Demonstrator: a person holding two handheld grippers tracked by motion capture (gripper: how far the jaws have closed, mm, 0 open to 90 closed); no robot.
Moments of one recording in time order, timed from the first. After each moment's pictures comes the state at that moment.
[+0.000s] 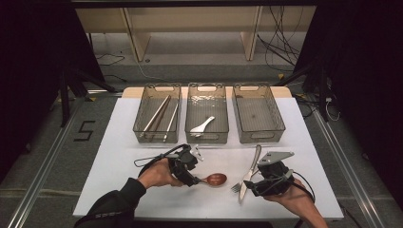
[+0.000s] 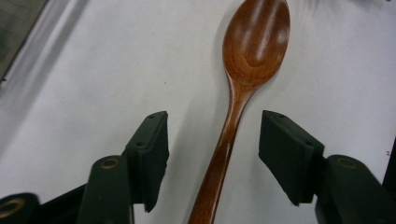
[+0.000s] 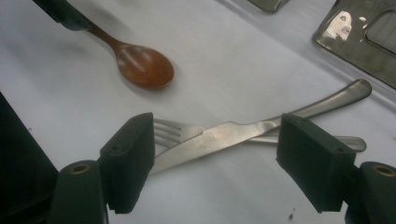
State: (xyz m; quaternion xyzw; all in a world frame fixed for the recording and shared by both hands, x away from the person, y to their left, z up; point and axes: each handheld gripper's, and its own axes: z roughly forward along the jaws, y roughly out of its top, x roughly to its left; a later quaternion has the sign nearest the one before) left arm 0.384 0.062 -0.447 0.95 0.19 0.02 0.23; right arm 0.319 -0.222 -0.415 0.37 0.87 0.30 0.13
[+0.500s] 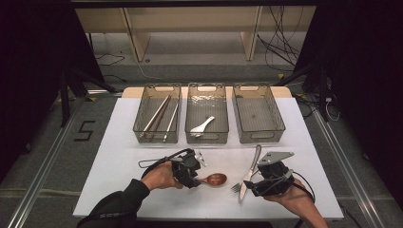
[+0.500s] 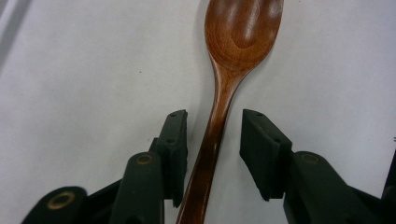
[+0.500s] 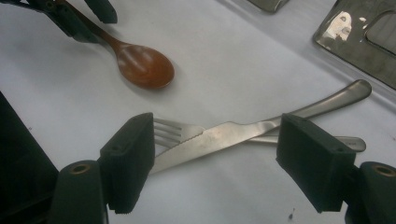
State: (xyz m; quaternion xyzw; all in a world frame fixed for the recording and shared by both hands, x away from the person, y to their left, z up) left arm 0.382 0.055 -0.458 0.96 0.17 0.01 0.20; right arm 0.318 -0.222 -0.415 0.37 0.87 0.30 0.13
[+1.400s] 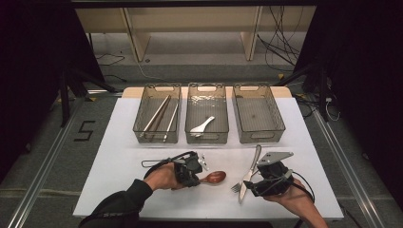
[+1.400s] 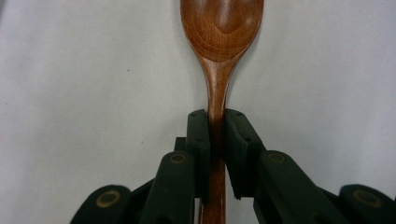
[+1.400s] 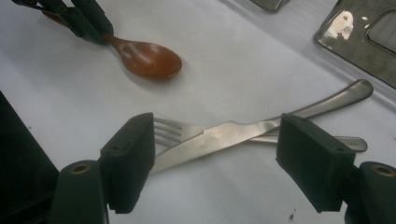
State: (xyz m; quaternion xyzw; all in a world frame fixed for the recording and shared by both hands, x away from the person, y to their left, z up) left arm 0.380 0.049 -0.462 0.97 0.13 0.02 0.18; right arm 0.319 -0.221 -0.415 0.37 0.87 0.30 0.13
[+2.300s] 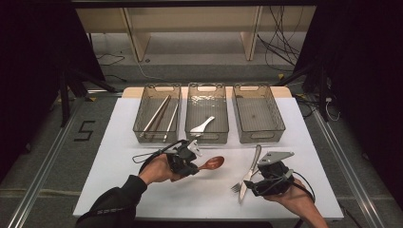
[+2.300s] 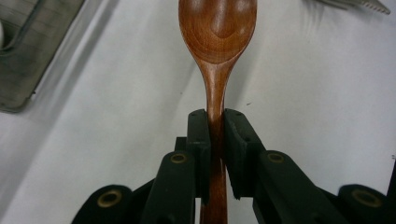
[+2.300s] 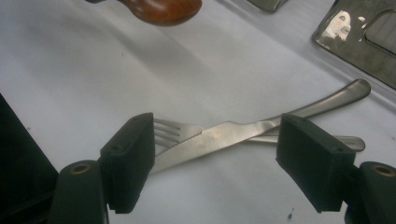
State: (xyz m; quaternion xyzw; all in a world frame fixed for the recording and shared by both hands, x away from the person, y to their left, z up) left arm 0.395 0.070 -0.433 0.95 0.19 0.04 0.26; right arm 0.319 -0.222 -0.415 0.37 0.87 0.30 0.13
